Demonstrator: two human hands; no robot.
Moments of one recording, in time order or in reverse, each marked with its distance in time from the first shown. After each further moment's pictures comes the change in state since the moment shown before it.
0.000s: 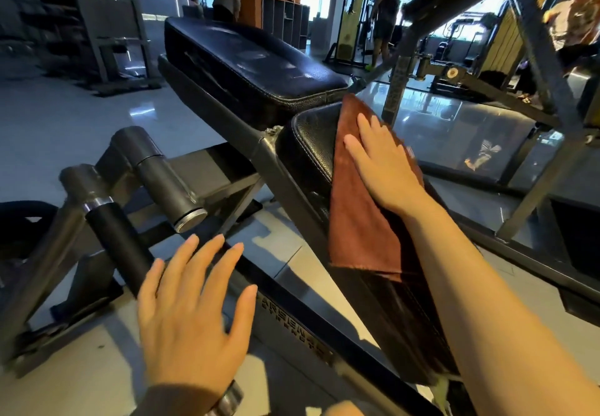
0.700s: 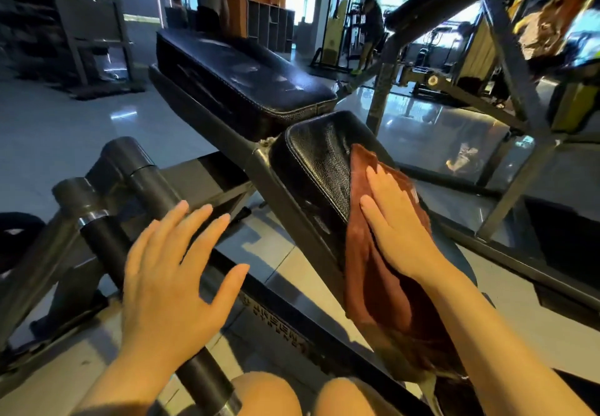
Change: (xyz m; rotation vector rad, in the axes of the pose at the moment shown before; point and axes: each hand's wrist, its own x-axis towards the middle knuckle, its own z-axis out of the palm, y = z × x) left_hand 0.037 -0.025 -0.006 -0.101 0.048 0.182; right_hand -0.076 0.018 0.002 0.070 -0.024 -0.010
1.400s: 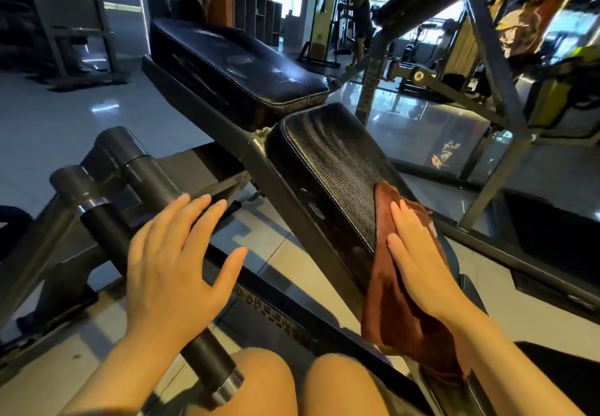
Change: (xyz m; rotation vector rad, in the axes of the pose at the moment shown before) left_hand -0.002 -0.001 -0.003 -0.013 0.009 -0.022; right_hand -0.068 0.046 0.004 0.049 -0.017 0.072
